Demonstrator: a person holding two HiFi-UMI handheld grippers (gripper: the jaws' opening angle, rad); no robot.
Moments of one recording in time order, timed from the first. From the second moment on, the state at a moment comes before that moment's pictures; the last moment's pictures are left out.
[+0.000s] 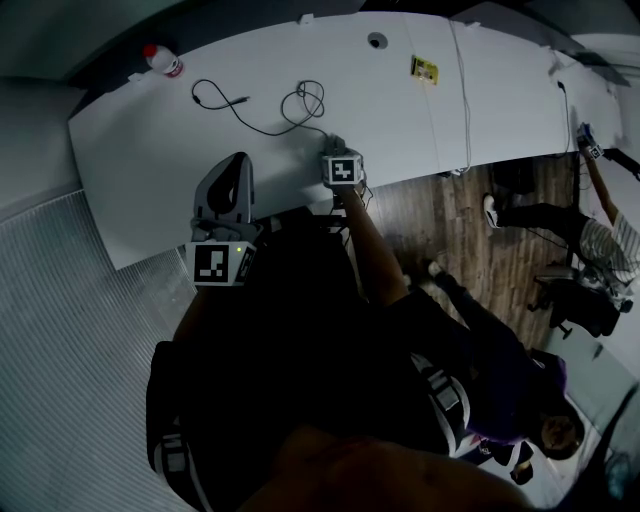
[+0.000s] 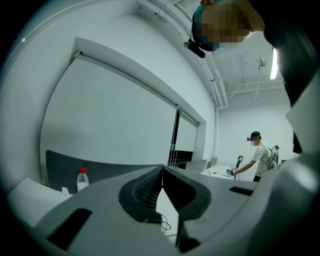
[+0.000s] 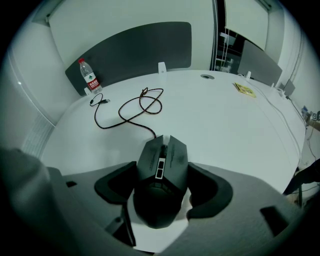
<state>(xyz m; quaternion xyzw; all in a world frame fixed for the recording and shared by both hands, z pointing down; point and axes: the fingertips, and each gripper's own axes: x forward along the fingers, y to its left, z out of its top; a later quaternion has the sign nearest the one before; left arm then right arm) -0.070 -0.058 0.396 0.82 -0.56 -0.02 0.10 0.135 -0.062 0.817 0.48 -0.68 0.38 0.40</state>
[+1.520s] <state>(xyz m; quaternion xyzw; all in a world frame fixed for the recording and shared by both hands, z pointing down) -0.067 -0.064 0.385 0.83 -0.54 -0.04 0.09 0.154 -0.102 0.705 0.56 -0.70 0.32 0.31</state>
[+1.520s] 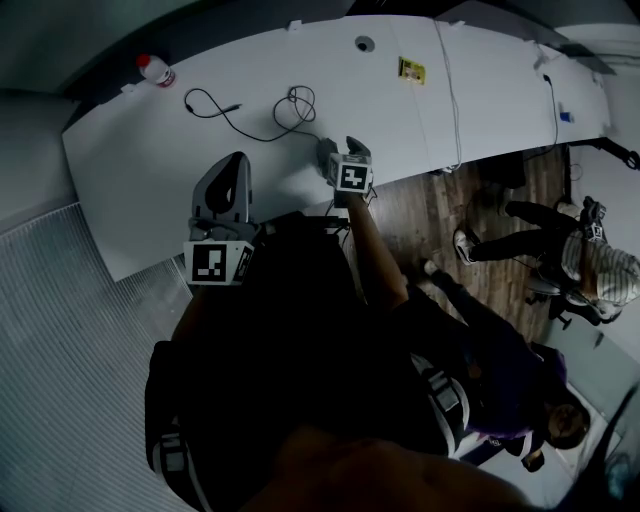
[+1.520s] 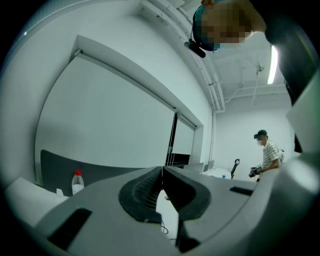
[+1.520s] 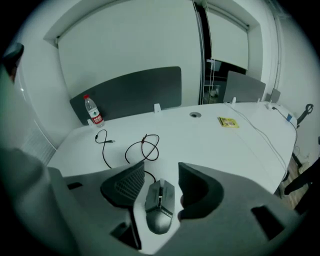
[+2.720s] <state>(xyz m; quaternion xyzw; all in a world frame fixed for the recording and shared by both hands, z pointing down) -0.066 -0.054 0.382 0.84 -0.54 -0.05 0.08 0.151 -0.079 0.533 0.63 -0.73 0.21 0.12</state>
